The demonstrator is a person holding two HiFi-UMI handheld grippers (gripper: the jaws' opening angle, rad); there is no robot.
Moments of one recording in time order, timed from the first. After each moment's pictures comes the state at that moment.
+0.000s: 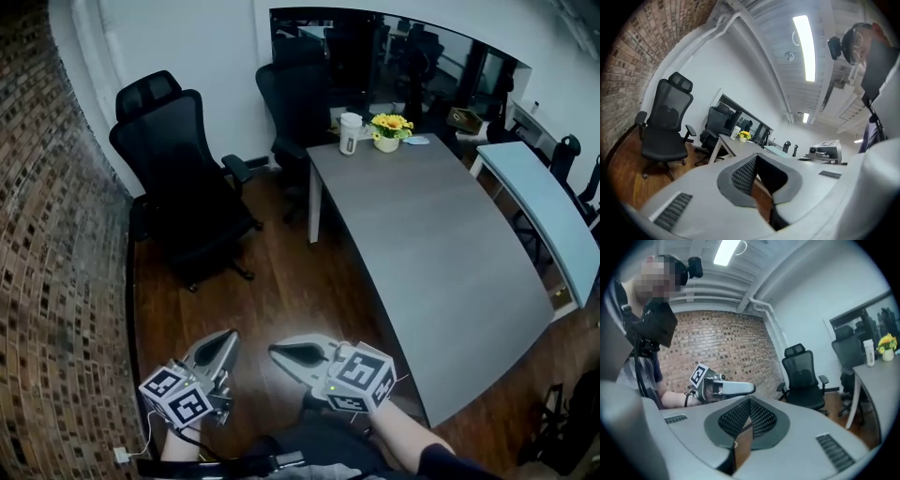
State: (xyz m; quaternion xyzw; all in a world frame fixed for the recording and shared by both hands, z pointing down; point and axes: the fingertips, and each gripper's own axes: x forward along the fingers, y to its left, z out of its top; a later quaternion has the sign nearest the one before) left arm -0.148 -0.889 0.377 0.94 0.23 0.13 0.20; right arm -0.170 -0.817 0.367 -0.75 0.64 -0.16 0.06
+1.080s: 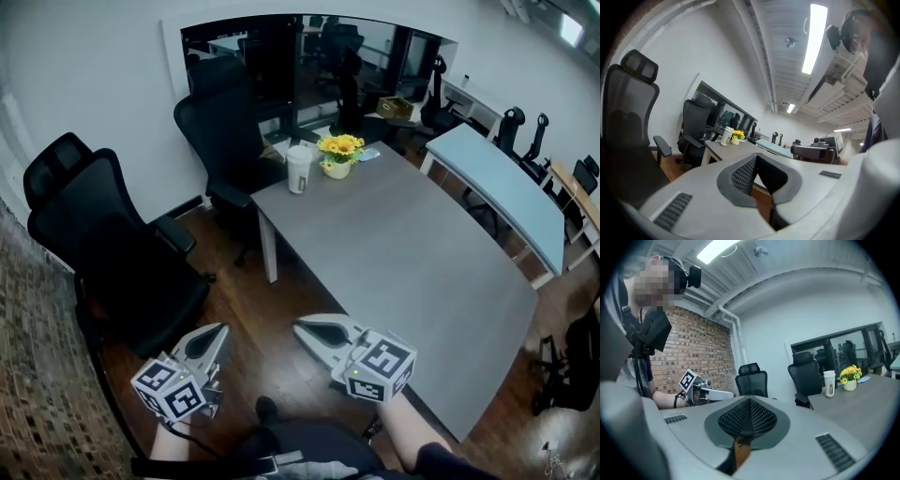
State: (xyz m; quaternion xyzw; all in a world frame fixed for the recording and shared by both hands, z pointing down) left arm 0.149 -0.925 0.370 0.90 0.38 0.16 0.15; right arm 0.126 -0.802 0.334 -0.89 0.44 -0.10 0.06
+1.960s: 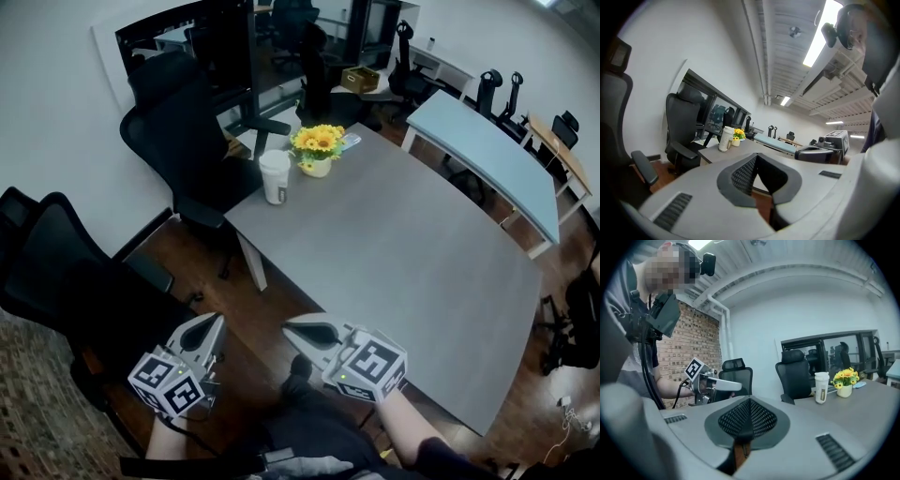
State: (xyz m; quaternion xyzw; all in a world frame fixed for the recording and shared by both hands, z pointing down) left arm 0.333 -0.903 0.392 0.87 0.45 0.18 0.11; right arm 0.274 -0.805 0.374 -0.92 0.38 -0.12 0.03
